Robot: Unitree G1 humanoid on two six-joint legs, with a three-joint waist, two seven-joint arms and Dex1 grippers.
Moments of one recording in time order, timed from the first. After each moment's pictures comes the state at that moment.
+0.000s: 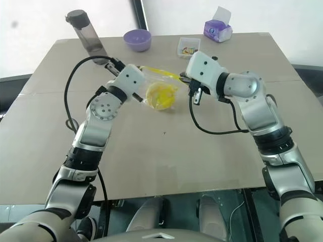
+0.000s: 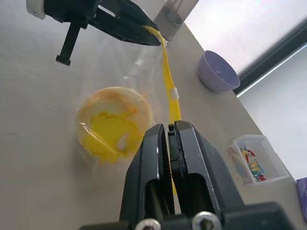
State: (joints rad) left arm -0.66 0.38 -0.13 0.00 0.31 0.18 -0.32; right arm -0.86 -0.56 0.26 -0.06 -0.08 0.25 0.87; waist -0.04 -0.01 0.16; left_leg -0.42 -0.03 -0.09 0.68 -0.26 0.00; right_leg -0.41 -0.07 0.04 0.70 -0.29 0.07
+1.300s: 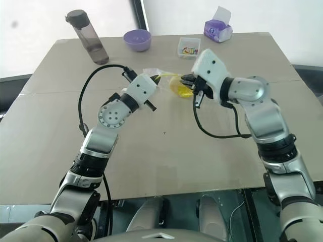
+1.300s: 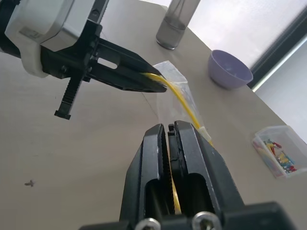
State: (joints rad) left arm -0.61 0.36 -0.16 0.00 0.25 0.12 -0.39; right arm -0.80 -0.54 0.24 -0.18 0.01 0.40 0.85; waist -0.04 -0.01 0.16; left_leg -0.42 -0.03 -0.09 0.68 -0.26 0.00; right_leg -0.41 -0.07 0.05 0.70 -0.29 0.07
